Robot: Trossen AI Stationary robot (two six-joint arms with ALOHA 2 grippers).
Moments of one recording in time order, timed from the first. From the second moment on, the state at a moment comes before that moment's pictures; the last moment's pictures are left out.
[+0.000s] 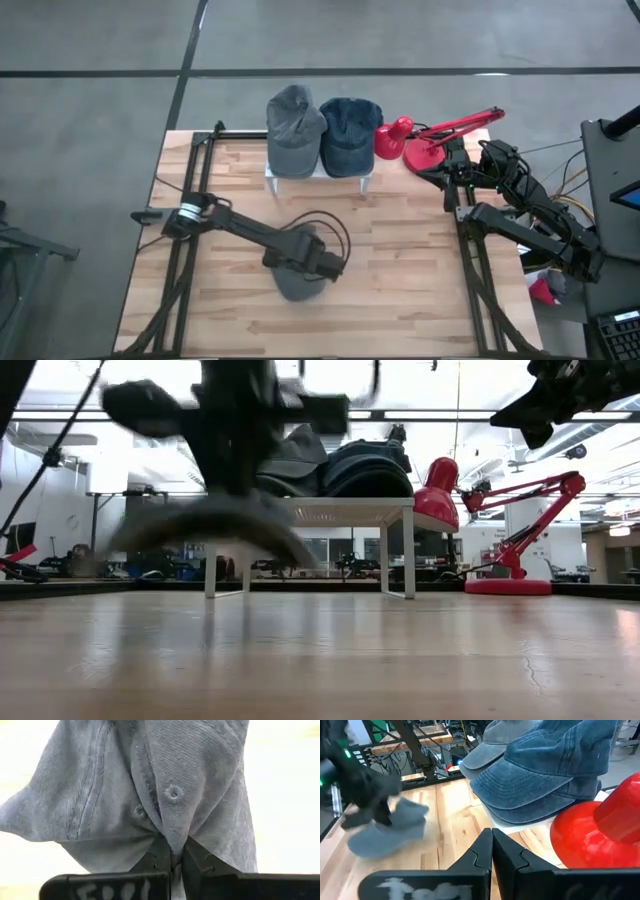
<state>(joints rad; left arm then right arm) -0.31 2.07 1.79 -1.27 -0.11 -1.78 -0.72 0.40 0.57 -0.44 -0.50 0.00</state>
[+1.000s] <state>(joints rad) -0.36 1.88 2.22 -1.57 -0.59 -1.51 -0.72 0.40 0.57 -0.44 -0.50 -0.01</state>
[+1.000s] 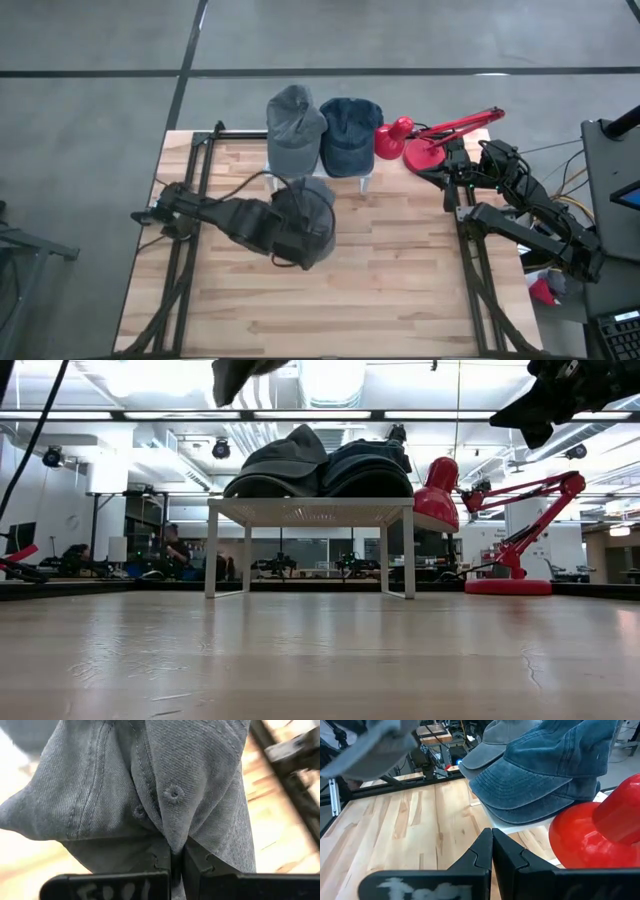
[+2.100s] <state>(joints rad) 0.27 1.83 2.35 -1.53 -0.54 -0.64 -0.72 0.41 0.57 -0.44 -0.49 -0.01</state>
